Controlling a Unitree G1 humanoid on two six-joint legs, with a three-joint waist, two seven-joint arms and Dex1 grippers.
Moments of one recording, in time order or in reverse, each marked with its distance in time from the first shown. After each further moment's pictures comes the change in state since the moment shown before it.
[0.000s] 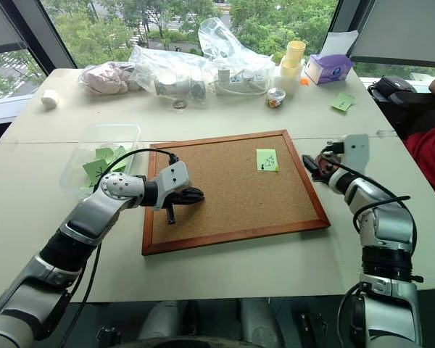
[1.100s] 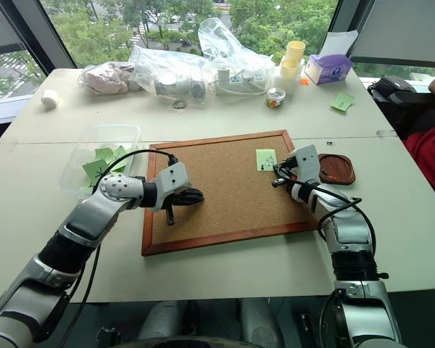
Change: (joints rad) left arm 0.015 0.005 0.003 -0.013 0.008 0.000 0.003; right arm 0.017 0.101 0.164 0.041 -0.083 -0.161 0.063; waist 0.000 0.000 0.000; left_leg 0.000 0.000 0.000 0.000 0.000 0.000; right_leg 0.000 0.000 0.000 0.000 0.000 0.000
